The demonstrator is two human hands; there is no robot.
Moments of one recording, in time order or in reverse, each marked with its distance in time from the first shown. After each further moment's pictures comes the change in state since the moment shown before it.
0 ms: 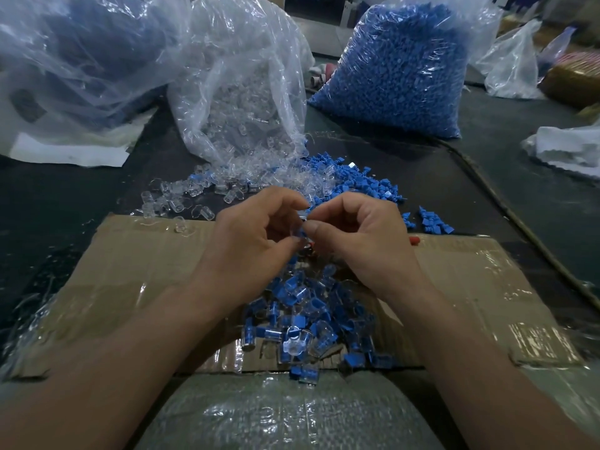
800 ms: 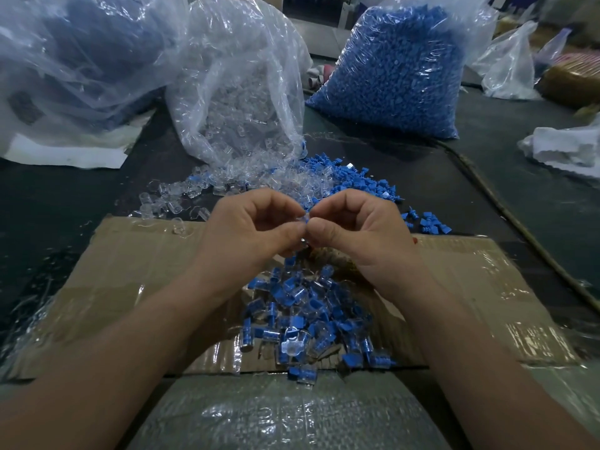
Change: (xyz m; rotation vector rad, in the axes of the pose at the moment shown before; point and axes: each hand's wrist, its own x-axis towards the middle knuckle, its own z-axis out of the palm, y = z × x) left_hand 0.005 0.016 -0.008 -0.445 -0.080 -0.369; right_hand 0.001 0.006 -0.008 0.171 -0.078 0.035
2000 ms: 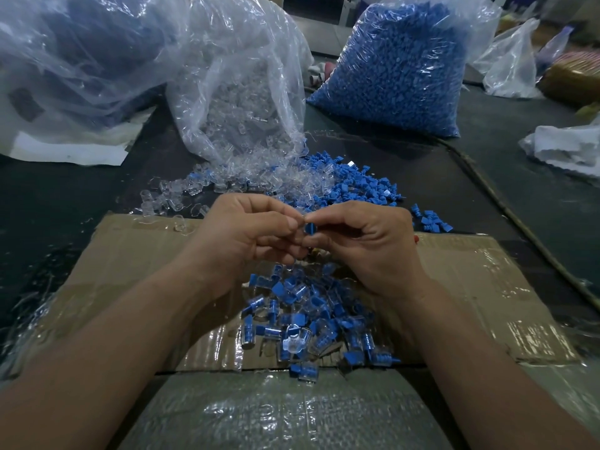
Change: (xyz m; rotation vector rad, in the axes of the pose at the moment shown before) left_hand 0.009 -0.008 -0.011 -0.306 -0.129 -0.246; right_hand 0.003 0.019 -0.002 -0.360 0.074 -0.503
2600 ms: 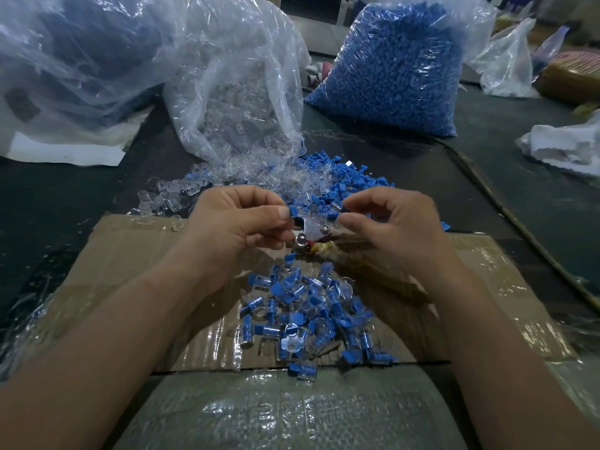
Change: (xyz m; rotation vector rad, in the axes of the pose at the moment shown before) left_hand 0.001 0.001 -0.001 -0.039 0.128 0.049; right_hand 0.007 0.008 -0.035 -0.298 -0.096 0.383
